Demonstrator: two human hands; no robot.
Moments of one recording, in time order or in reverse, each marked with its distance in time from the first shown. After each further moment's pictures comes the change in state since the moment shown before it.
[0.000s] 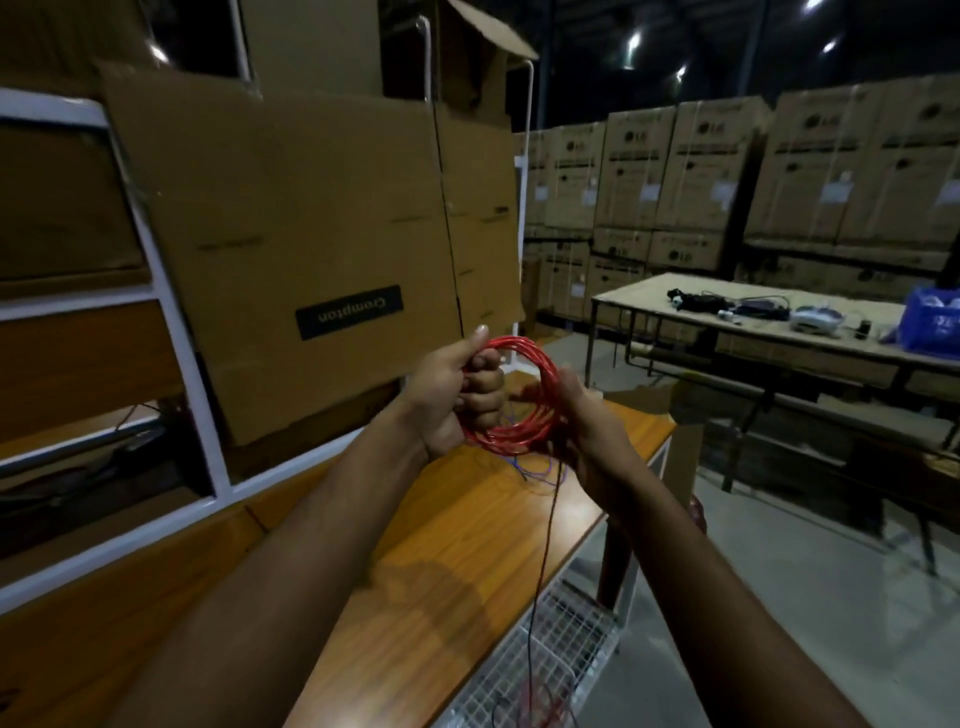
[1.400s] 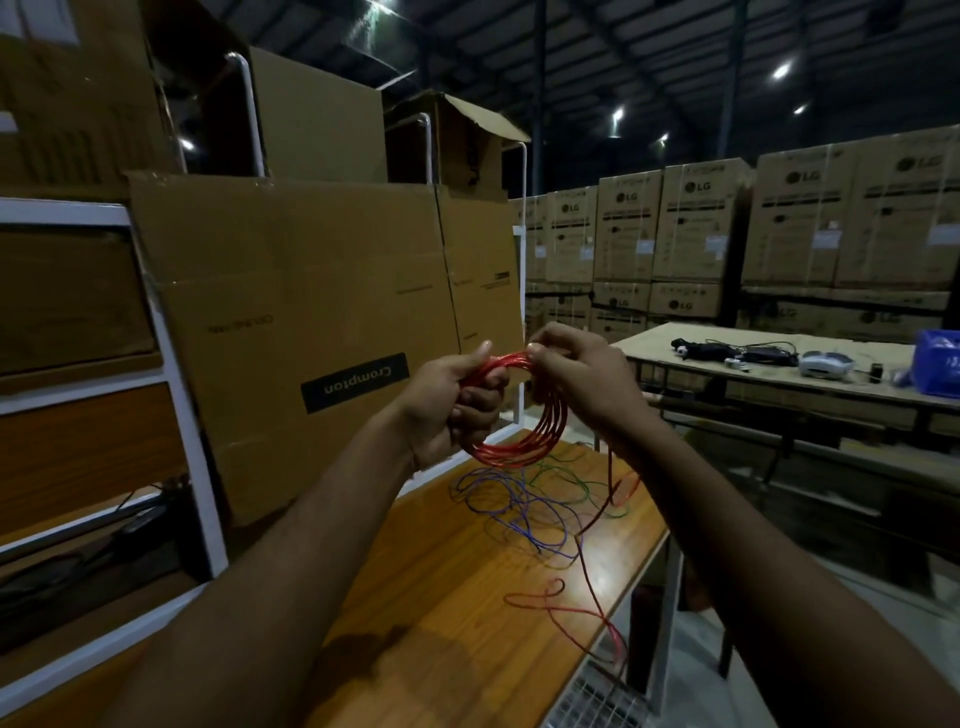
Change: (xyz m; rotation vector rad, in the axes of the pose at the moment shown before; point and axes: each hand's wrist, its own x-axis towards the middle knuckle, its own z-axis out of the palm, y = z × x) left_hand 0.024 0.065 0.005 0.304 -0.072 -0.002; right_hand 0.073 -0.096 0.005 -0.677 0.178 -0.315
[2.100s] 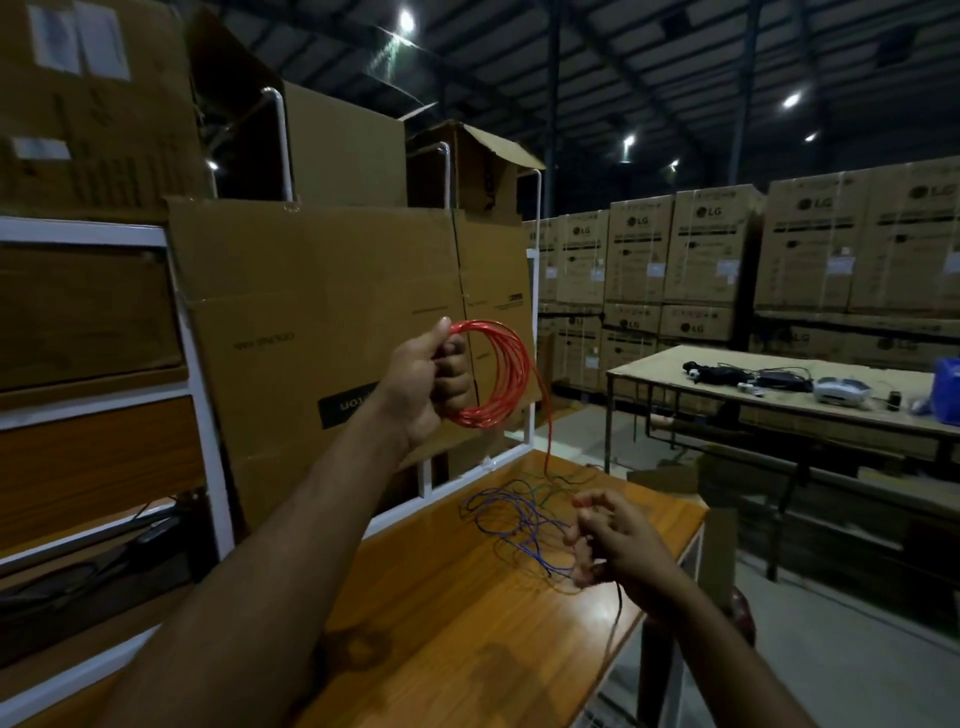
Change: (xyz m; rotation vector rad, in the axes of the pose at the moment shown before) left_hand -0.003 0.030 -0.021 -0.130 0.249 0.278; right_hand -0.088 0.119 0.032 0.506 -0.143 0.446
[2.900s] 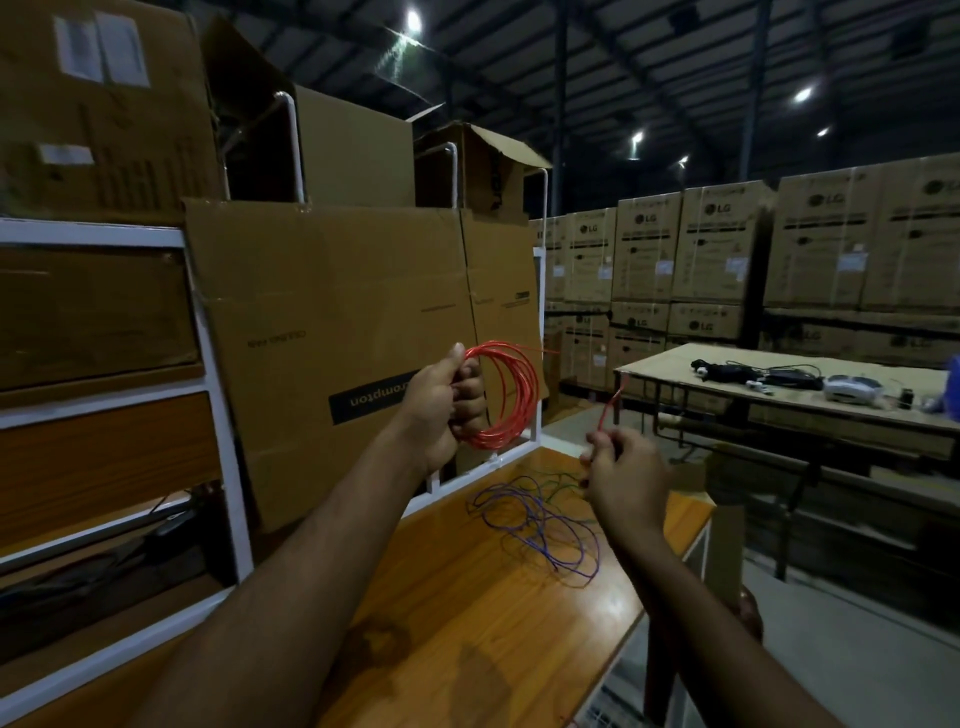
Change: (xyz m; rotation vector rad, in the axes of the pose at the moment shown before) left_hand -0.016 -0.023 0.005 -0.046 0.032 -0.057; right_hand -0.002 -0.071 0.048 -0.389 0.686 -0.318
